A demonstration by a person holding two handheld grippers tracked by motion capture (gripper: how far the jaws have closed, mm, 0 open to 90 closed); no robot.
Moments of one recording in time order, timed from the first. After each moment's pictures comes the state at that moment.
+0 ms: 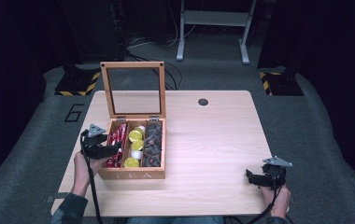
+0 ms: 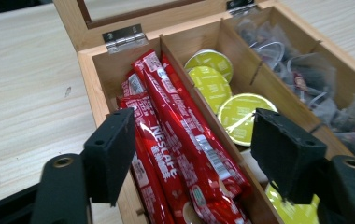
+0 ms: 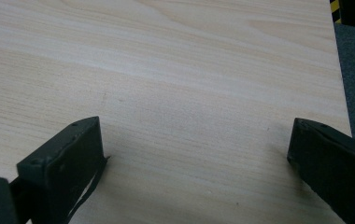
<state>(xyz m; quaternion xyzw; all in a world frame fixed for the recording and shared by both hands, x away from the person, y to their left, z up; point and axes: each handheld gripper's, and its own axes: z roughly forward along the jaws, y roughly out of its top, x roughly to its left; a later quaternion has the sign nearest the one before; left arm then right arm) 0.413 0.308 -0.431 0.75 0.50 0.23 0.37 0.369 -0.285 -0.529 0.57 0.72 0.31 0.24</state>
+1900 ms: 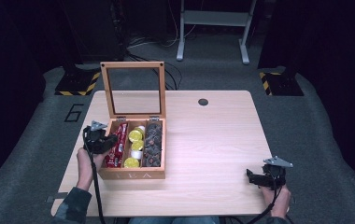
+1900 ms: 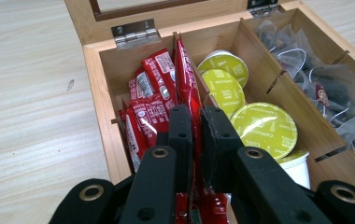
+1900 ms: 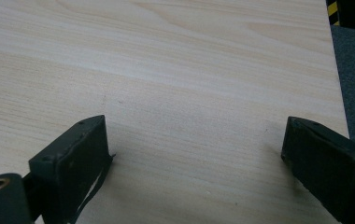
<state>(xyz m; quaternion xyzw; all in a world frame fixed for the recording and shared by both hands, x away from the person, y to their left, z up) 0.429 0.306 -0.433 0.74 0.53 0.23 0.36 0.368 -0.286 -0.529 0.57 0.72 0.32 0.24</state>
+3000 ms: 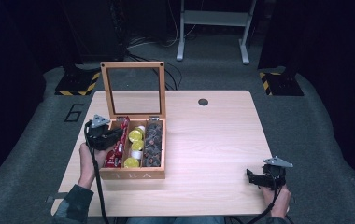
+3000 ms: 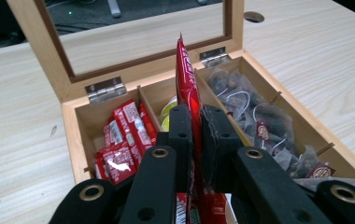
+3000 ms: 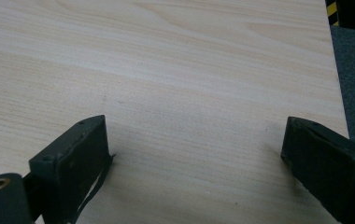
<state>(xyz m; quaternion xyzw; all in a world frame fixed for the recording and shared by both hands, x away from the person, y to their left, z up) 0.421 0.286 -0.397 0.74 0.48 0.24 0.40 0.368 -0.286 -0.529 0.57 0.72 0.32 0.25</state>
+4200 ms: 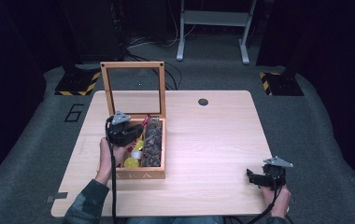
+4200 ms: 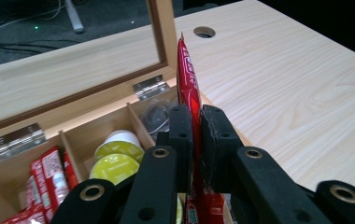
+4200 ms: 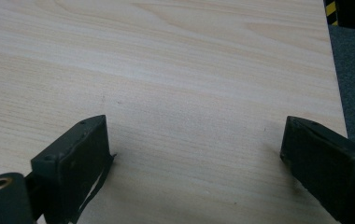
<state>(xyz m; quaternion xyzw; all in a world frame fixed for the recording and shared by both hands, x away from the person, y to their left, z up) 0.436 0.233 -0.395 0.76 0.43 0.21 0.44 0.368 -0.286 -0.529 0.57 0.72 0.32 0.25</state>
